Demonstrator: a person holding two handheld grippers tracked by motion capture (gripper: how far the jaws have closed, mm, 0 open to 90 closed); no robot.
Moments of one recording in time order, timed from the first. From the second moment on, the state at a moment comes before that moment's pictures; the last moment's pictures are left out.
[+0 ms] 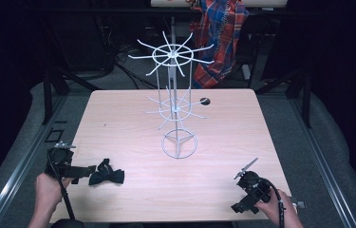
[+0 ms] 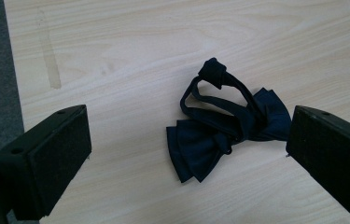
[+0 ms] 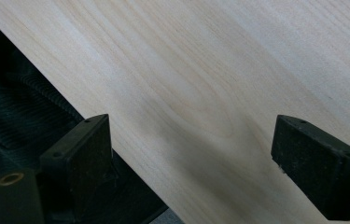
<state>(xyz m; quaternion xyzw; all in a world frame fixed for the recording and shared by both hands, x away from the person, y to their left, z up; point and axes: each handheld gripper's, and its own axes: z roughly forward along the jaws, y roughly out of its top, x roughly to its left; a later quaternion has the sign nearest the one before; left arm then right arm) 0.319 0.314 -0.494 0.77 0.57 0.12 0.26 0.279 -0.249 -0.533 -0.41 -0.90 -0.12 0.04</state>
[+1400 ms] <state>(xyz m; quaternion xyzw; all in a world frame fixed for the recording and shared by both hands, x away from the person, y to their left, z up) 0.352 0.267 -0.538 0.80 0.58 0.05 0.16 0.278 -0.250 -0.534 -0.41 -0.90 -0.12 0.04</state>
